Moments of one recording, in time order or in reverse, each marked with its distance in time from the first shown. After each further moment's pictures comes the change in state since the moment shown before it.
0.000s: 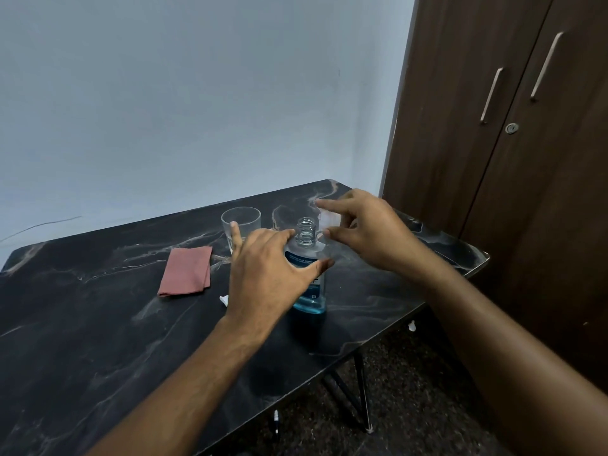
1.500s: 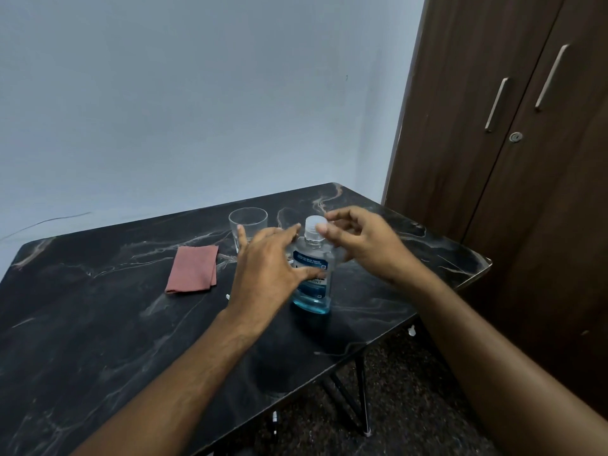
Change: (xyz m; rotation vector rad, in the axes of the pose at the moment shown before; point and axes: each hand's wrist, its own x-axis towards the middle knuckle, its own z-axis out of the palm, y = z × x) left_hand 0.005 -0.015 -0.001 -0.139 -0.073 -0.020; right_hand -0.002 0.016 0.028 0.521 -0.070 0.198
